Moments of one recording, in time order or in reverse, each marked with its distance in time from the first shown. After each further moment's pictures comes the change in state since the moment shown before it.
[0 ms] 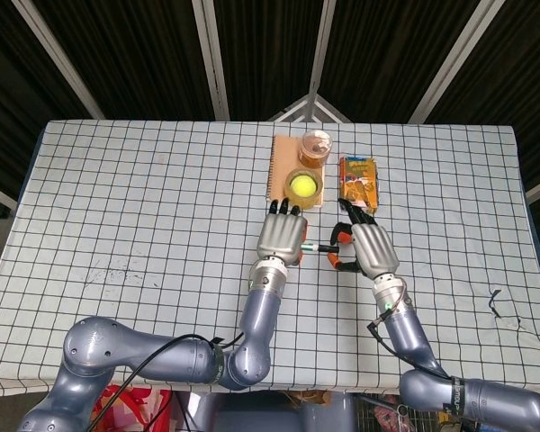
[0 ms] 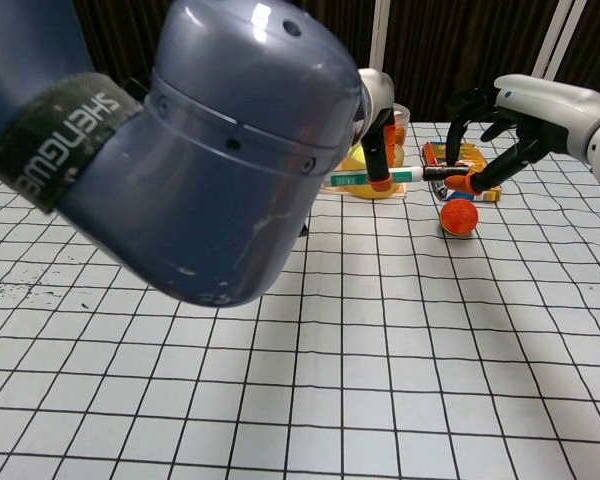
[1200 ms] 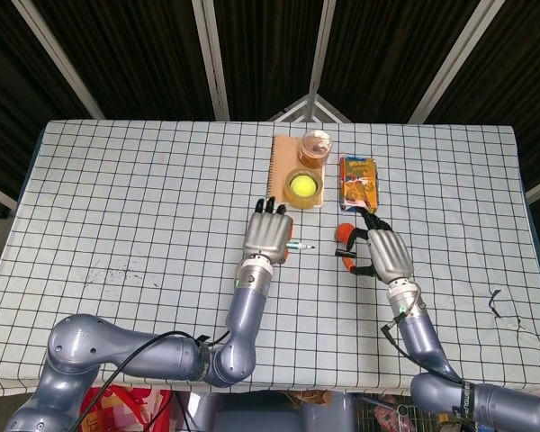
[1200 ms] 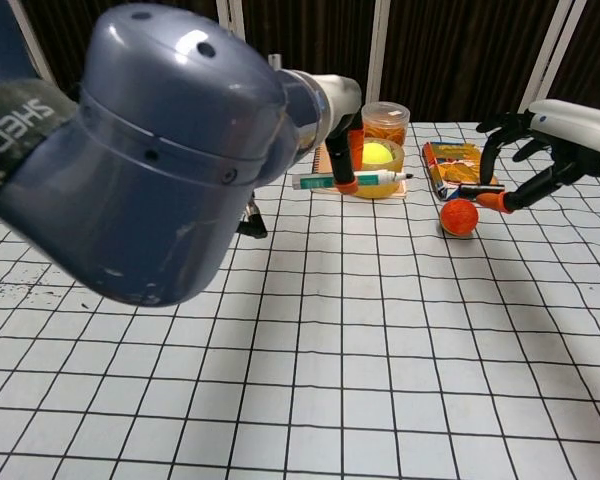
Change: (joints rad) left arm 0.071 0.060 0.064 -0.061 0.002 0.014 -0.005; right arm -0.047 0.016 -0.054 0.075 -0.034 -0.010 0.098
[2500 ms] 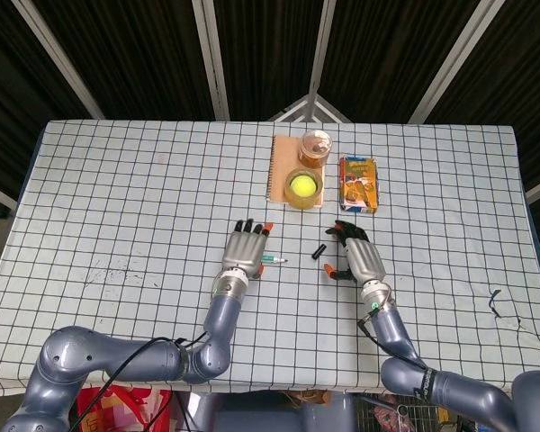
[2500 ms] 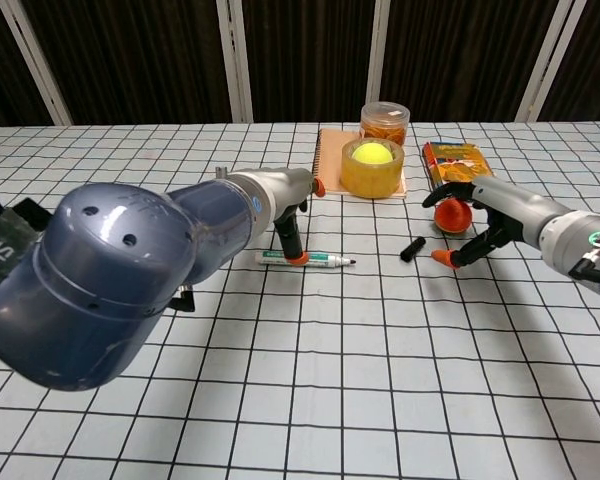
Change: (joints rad) left arm 0.144 -0.049 0.164 0.126 0.094 -0.168 -0.118; right arm 0.051 -0.237 0.014 0.284 0.097 -0.181 0.043
